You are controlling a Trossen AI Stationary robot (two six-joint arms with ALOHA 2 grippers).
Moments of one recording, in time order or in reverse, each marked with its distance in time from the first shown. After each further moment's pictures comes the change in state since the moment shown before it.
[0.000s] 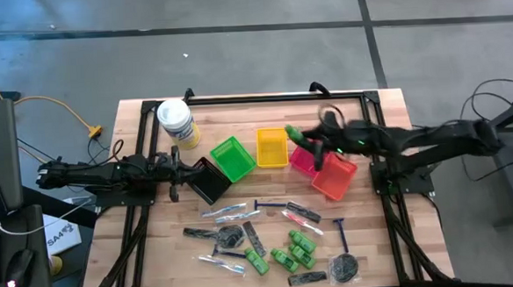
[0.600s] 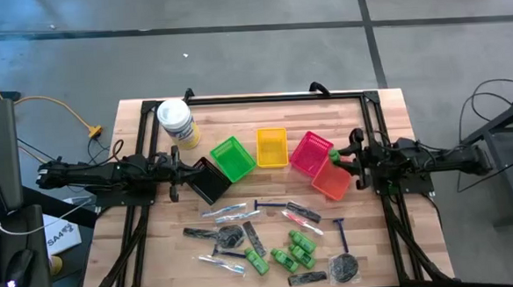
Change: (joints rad) left arm 0.000 0.000 0.000 0.001 -0.009 0.000; right arm 0.070 -0.916 -0.691 0.259 -0.226 -0.230
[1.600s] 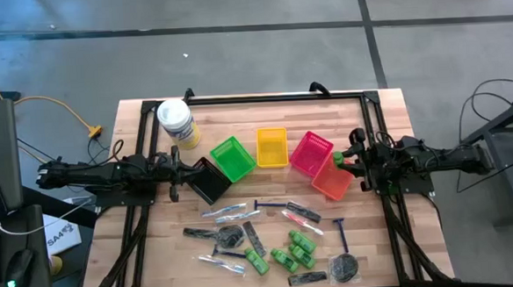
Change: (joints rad) left arm 0.000 0.000 0.000 0.002 0.001 0.003; right arm -0.001 0.013 0.010 0.068 -0.111 -0.020
